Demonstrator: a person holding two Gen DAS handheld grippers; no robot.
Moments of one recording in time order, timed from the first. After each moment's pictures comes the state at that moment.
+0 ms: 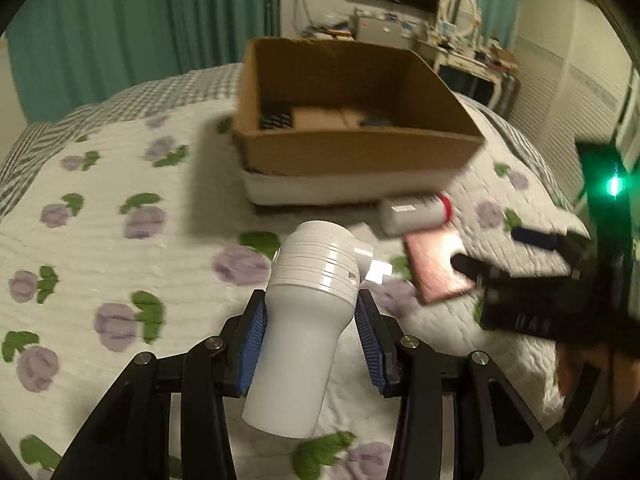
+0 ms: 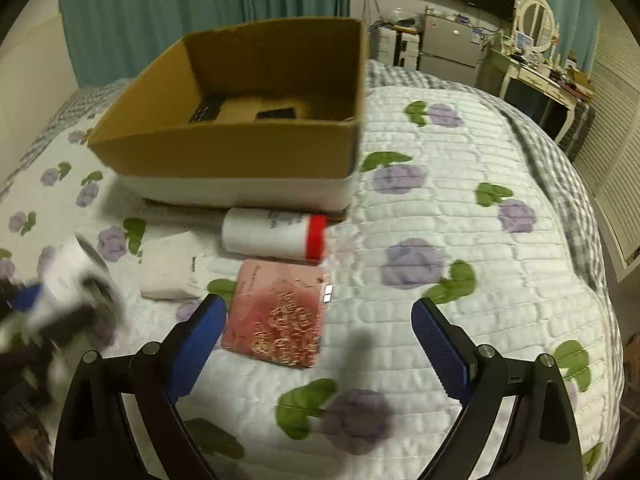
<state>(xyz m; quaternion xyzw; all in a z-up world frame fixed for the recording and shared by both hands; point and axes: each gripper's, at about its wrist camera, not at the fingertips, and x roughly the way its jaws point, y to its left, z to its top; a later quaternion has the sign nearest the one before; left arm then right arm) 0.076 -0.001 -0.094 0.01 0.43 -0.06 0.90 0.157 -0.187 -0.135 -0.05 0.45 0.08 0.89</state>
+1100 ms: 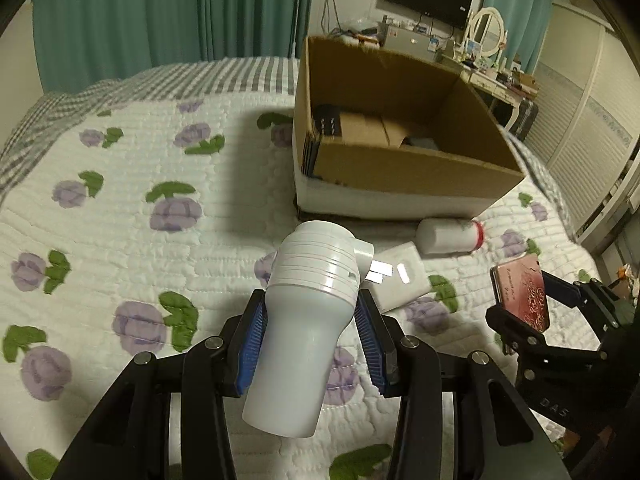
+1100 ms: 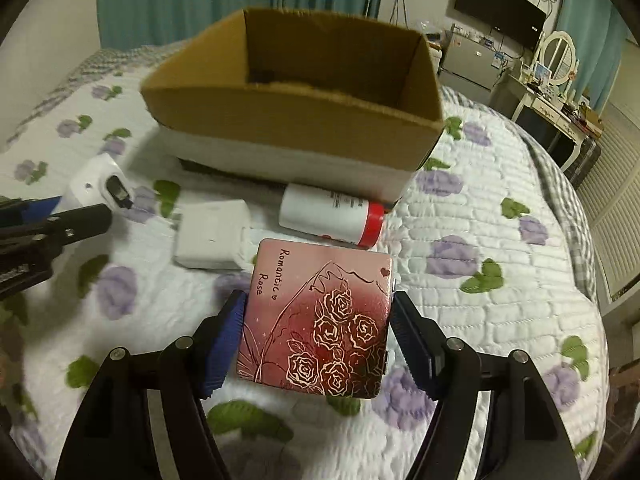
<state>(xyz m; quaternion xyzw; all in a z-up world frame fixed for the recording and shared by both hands) 0.088 0.032 -0.090 -0.03 0.43 -0.04 0.90 0.114 -0.141 -0.121 -0.10 0.43 0.10 0.89</state>
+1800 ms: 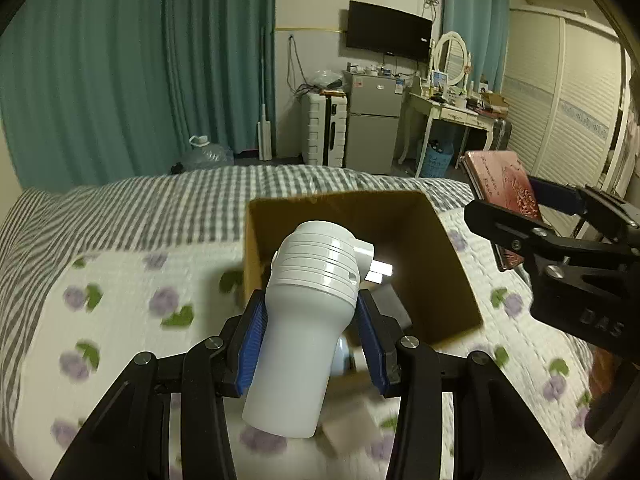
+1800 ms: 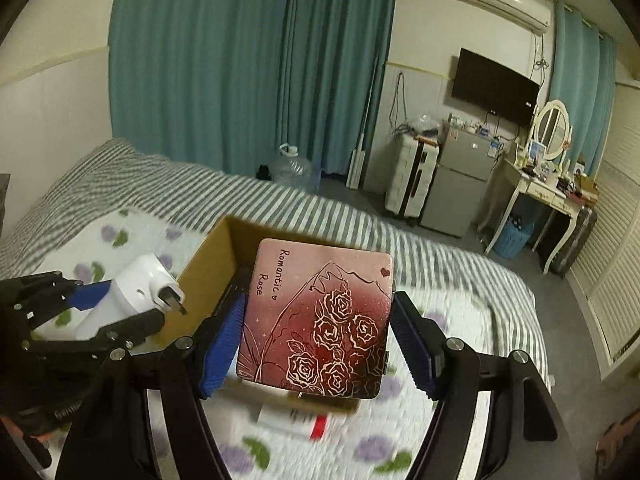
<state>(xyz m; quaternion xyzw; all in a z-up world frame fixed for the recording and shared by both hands) 0.194 -0.014 0.006 0.02 0.35 -0.08 0.93 0.228 -0.147 0.037 -0.10 0.29 0.12 0.95</state>
